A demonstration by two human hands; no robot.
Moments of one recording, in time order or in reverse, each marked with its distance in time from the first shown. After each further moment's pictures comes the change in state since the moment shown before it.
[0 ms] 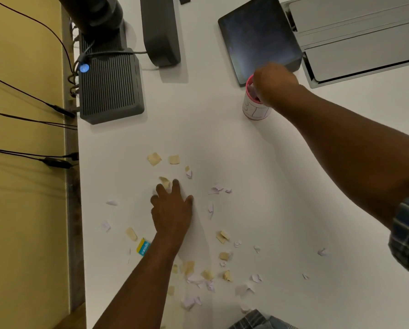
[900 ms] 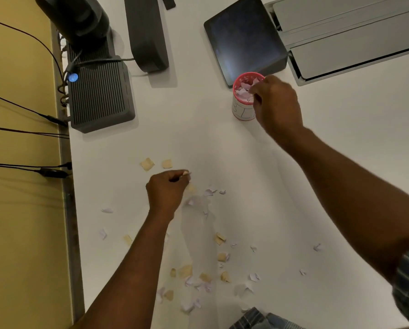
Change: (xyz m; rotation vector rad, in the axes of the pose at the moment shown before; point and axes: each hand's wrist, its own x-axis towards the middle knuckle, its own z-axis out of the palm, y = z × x) left_hand 0.019 0.030 -0.052 -0.983 -0.034 -0.066; right_hand -0.058 0.019 0.045 0.469 0.594 -0.045
